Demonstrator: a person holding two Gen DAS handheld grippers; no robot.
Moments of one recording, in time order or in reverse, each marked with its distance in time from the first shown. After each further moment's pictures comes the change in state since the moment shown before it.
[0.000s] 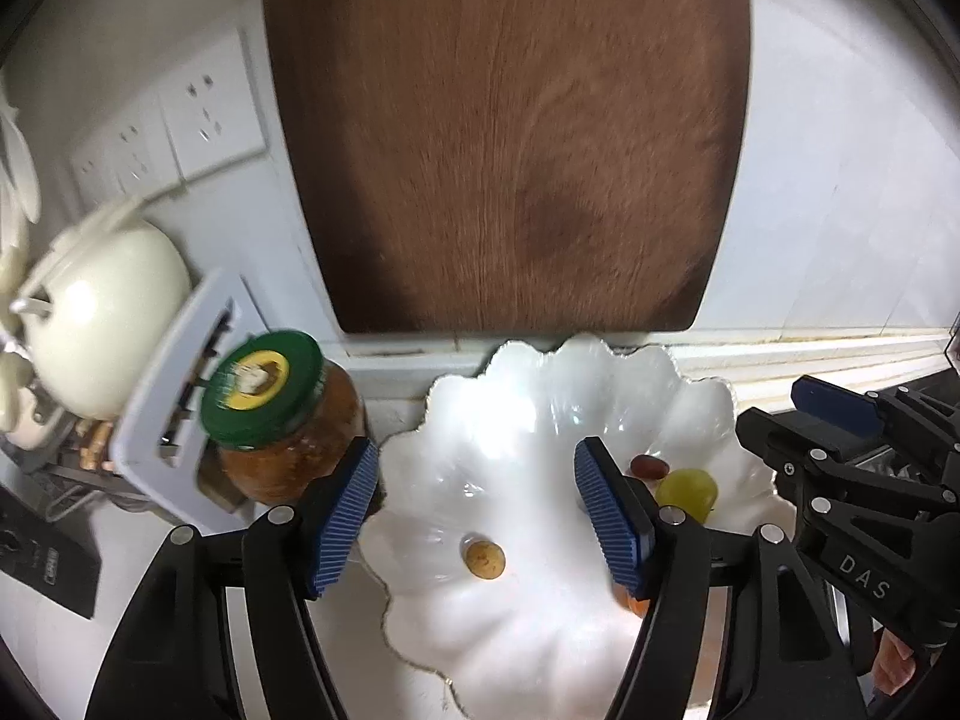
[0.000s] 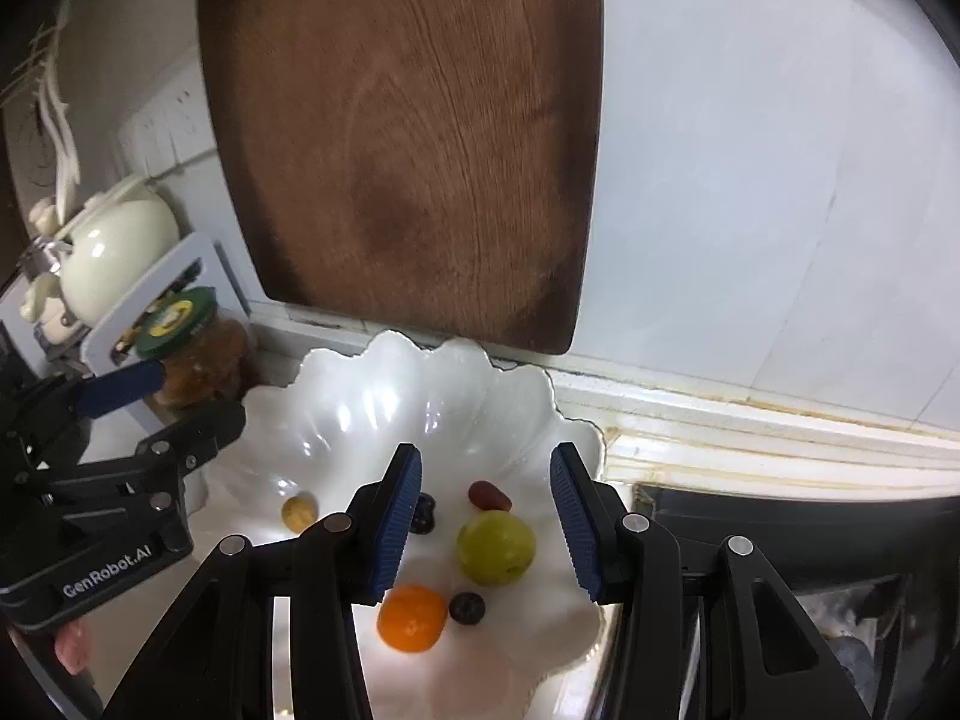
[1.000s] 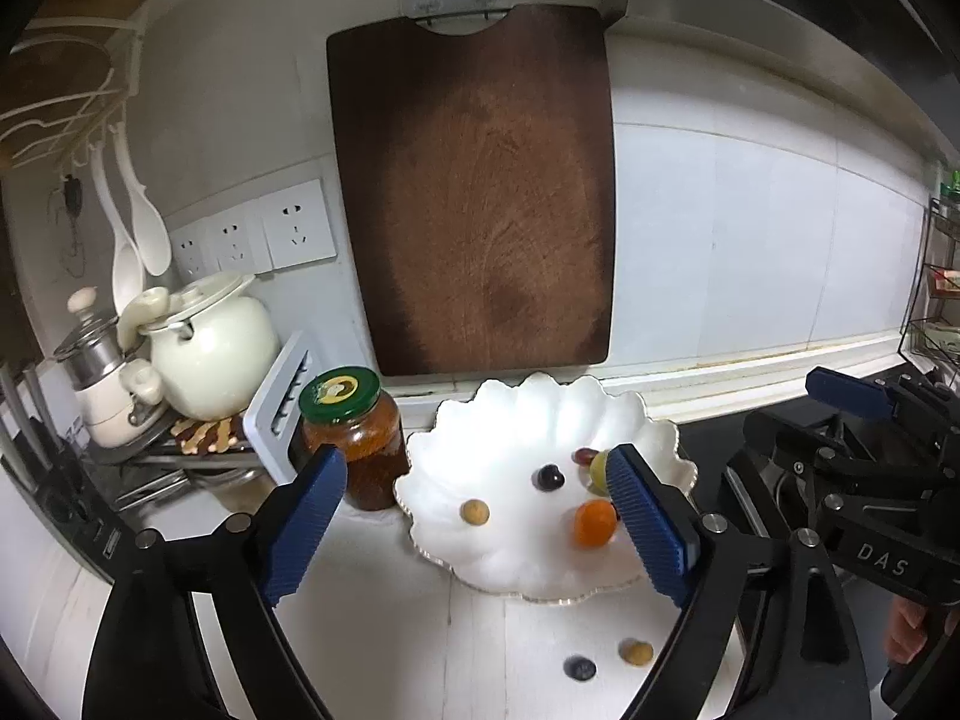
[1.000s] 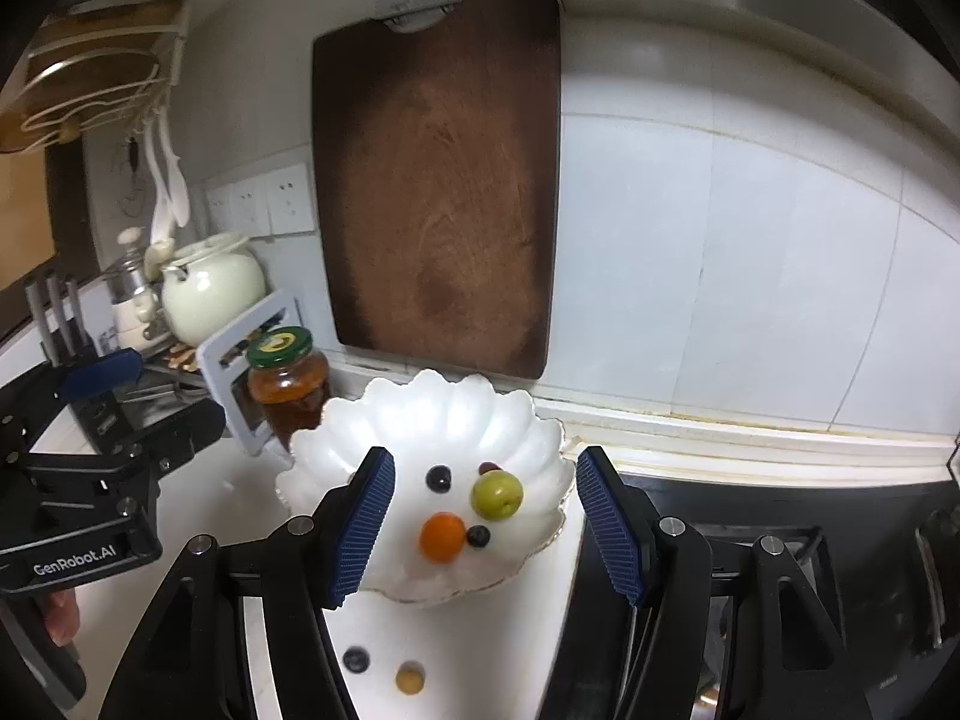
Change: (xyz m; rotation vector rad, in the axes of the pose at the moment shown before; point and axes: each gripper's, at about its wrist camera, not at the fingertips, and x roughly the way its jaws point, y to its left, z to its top) left arm -0.154 -0.010 -0.065 0.037 -0.232 -0.003; right arm -0.151 0.014 -0.060 -0.029 -0.233 -0.017
